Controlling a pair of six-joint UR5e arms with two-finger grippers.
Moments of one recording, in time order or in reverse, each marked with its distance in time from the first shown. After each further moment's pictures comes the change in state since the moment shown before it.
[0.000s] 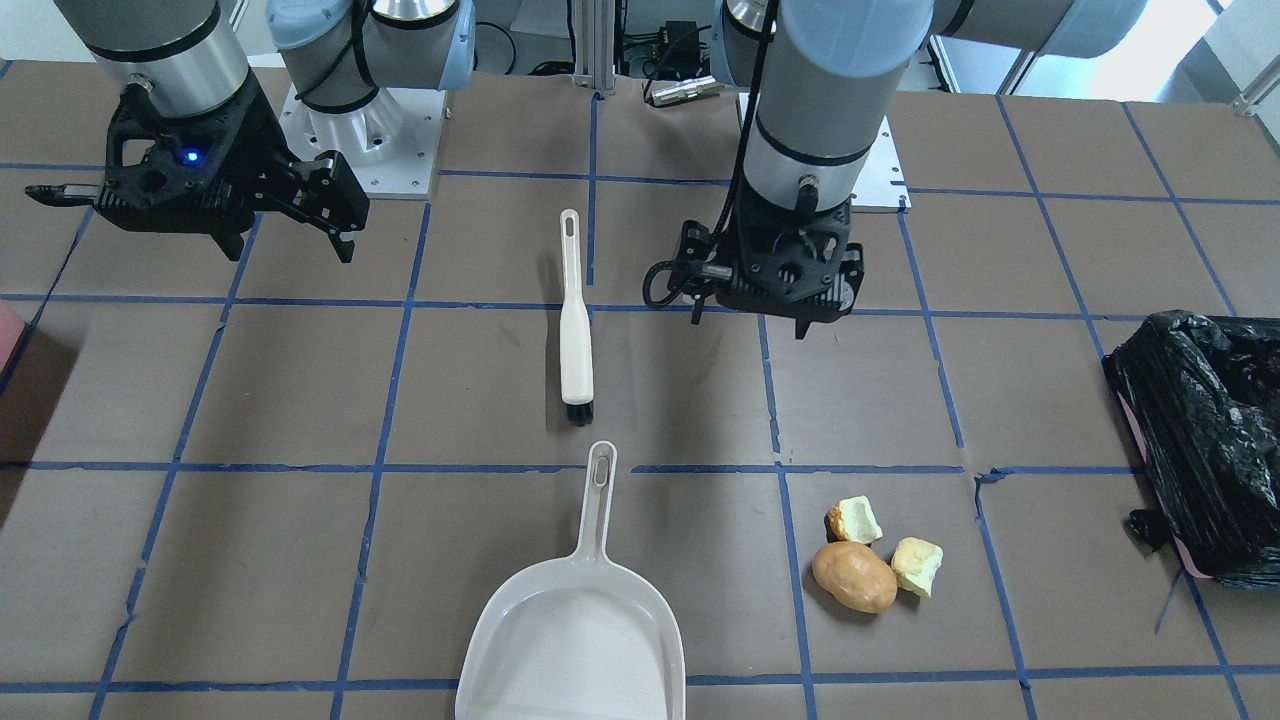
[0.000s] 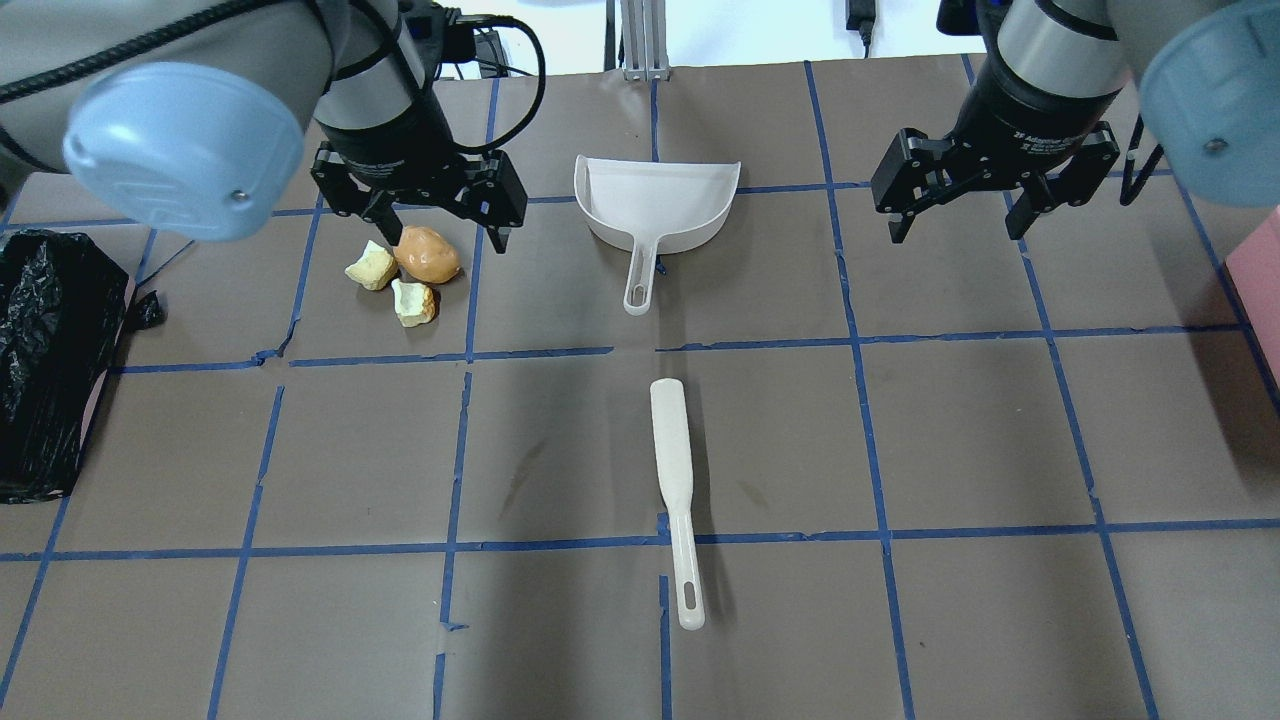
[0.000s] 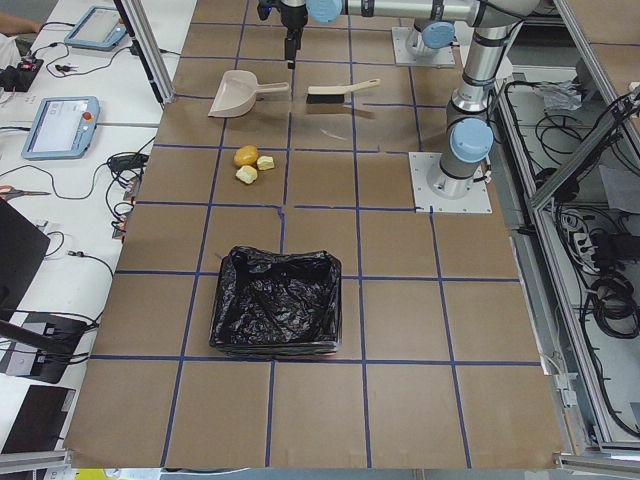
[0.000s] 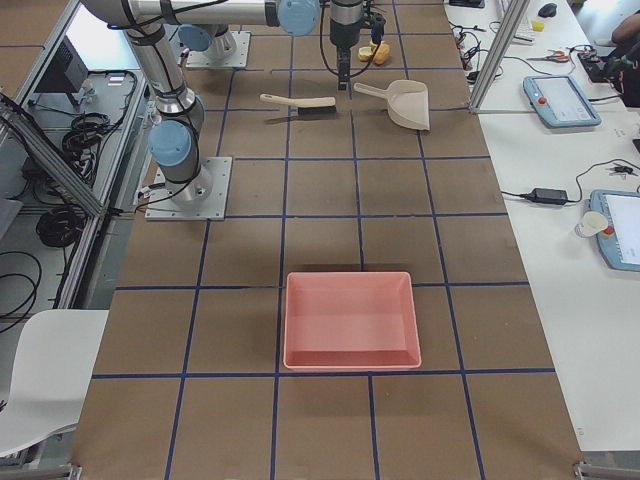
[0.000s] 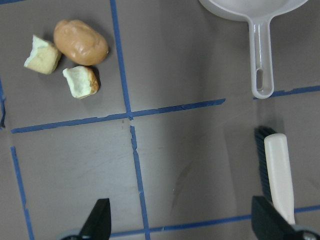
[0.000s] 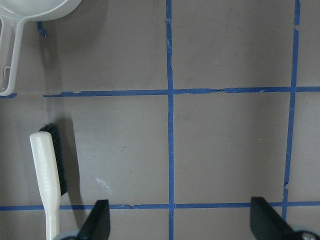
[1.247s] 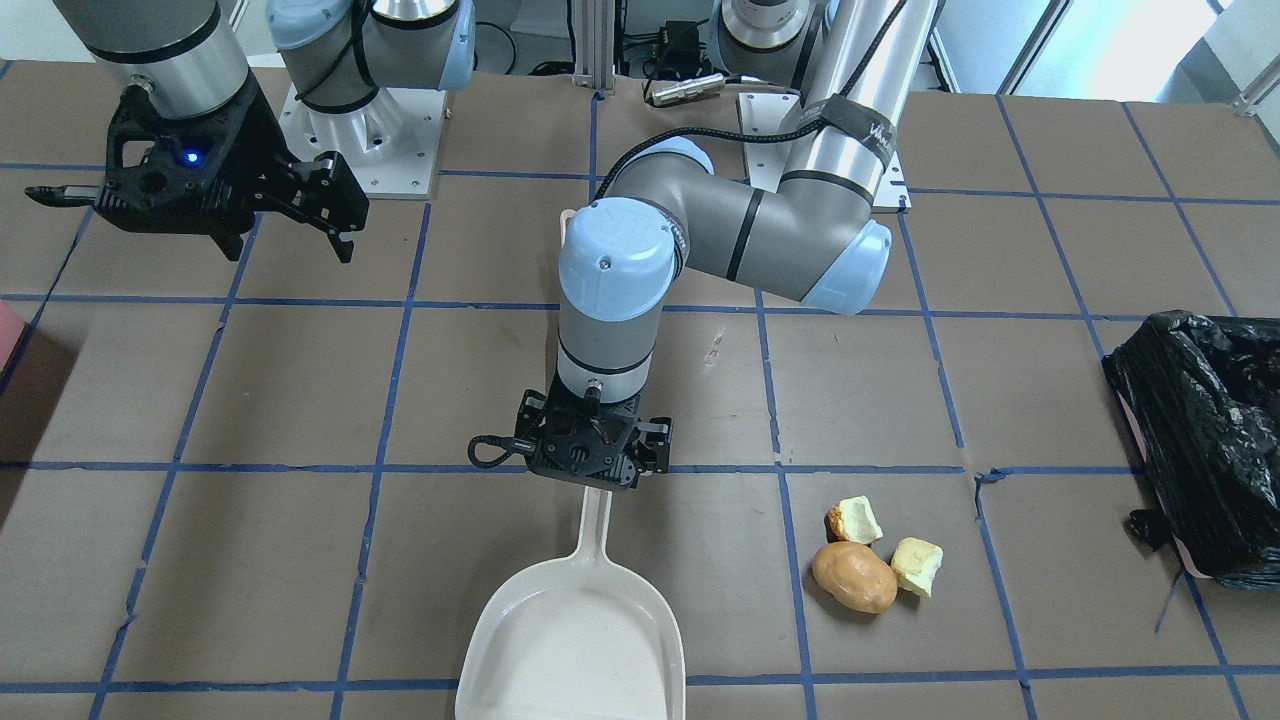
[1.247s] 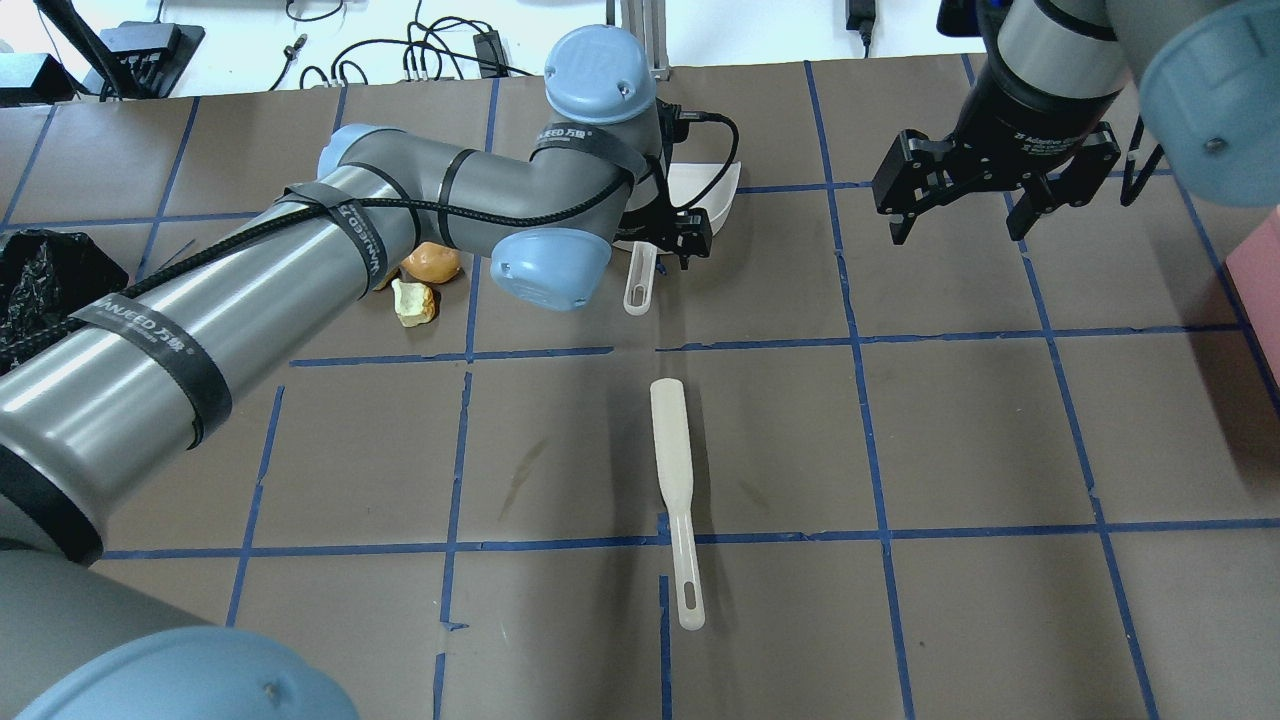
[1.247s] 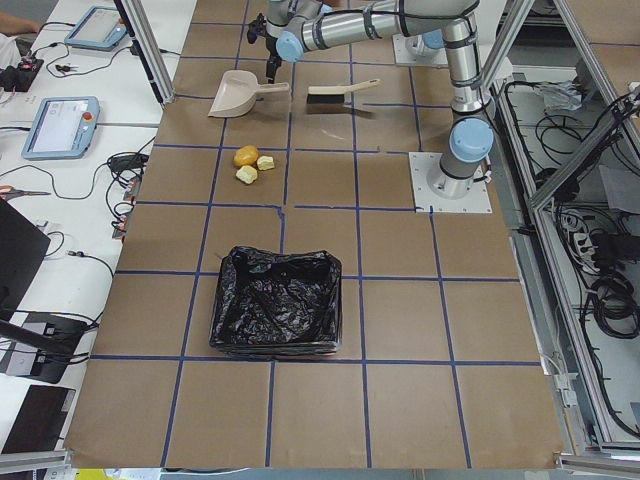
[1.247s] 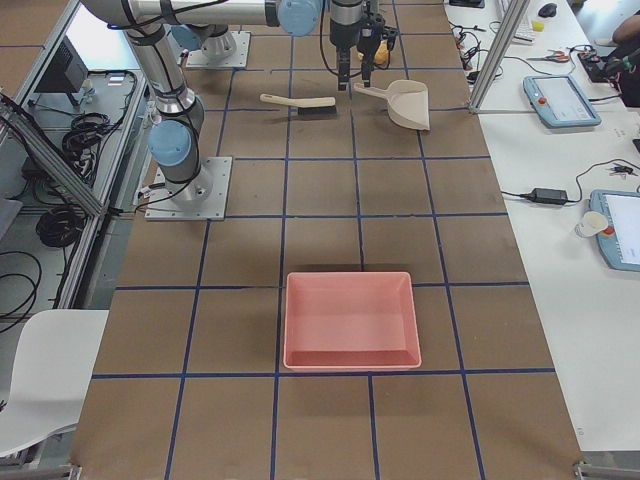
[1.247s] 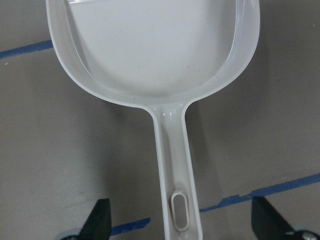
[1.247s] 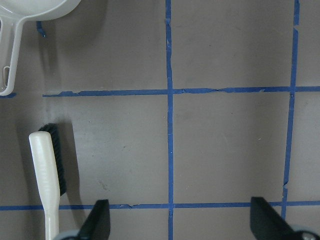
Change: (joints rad) left arm -0.167 -0.328 -0.014 0.453 -0.009 -0.140; right arm 0.000 0.000 0.000 0.003 -0.004 -0.003
